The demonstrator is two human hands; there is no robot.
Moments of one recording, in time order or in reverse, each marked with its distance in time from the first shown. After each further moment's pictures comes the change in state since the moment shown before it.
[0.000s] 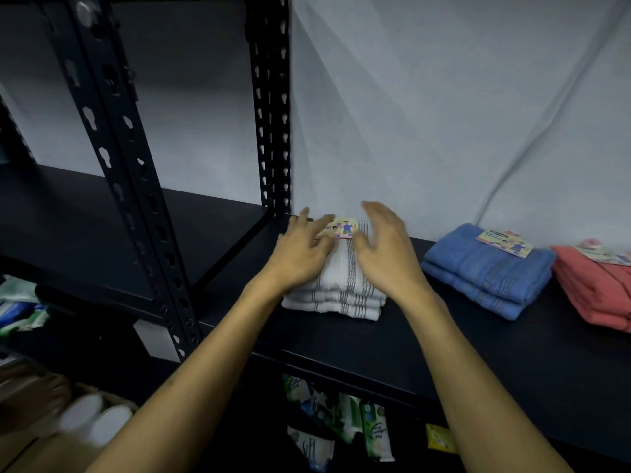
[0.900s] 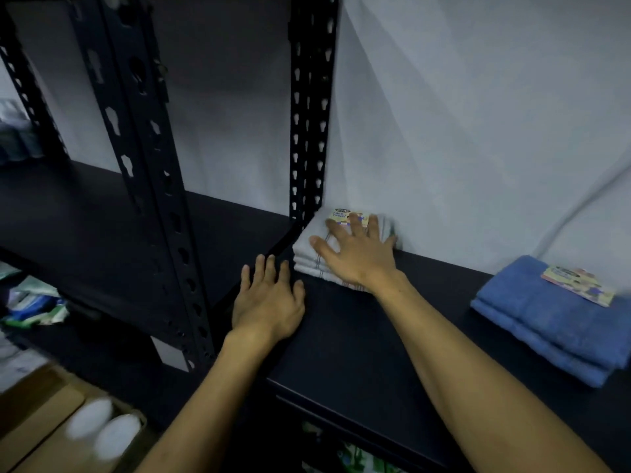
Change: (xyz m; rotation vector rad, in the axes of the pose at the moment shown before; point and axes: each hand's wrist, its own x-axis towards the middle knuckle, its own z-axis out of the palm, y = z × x) left_hand -0.016 -0.090 -0.008 0.571 -0.026 -0.320; right_hand 0.090 -0.015 0.101 -0.462 -0.436 0.035
